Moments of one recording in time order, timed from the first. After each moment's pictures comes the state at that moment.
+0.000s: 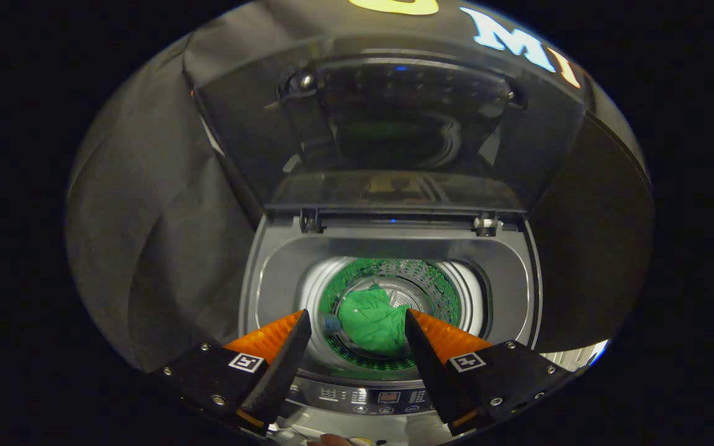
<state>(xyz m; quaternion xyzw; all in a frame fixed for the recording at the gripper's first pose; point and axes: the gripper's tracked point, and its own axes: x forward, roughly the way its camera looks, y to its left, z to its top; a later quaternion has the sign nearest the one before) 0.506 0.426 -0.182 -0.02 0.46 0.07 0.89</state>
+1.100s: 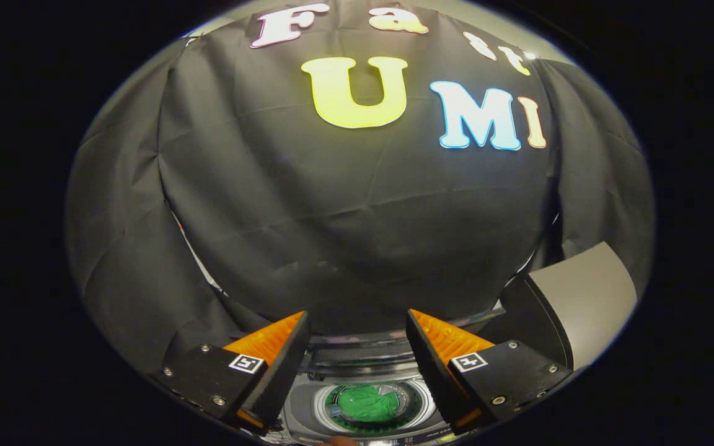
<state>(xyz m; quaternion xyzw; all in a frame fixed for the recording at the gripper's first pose) 0.646 0.408 0.061 -0.01 0.25 0.03 0.97</state>
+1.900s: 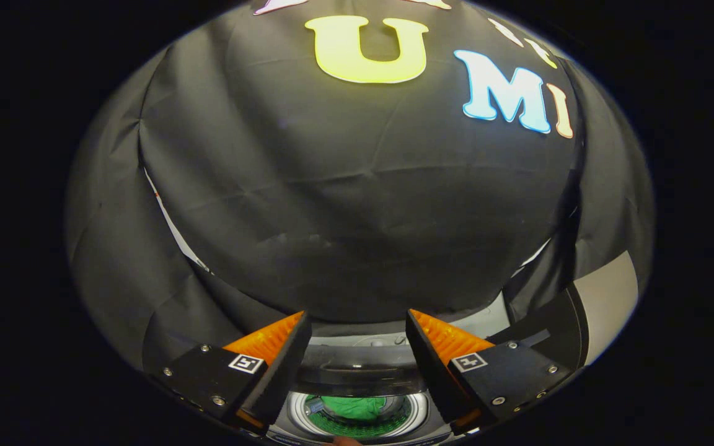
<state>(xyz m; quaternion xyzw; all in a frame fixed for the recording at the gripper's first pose) 0.702 0.399 -0.023 -0.04 0.35 0.04 0.94</state>
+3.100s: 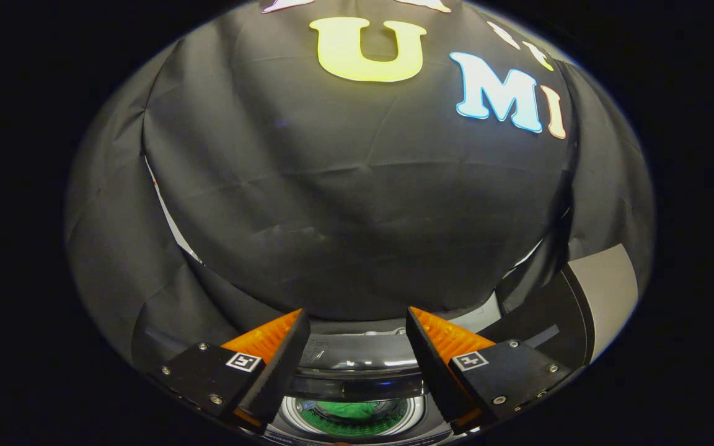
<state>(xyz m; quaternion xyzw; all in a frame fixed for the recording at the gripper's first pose) 0.699 0.398 -0.028 -0.05 0.31 0.03 0.95</state>
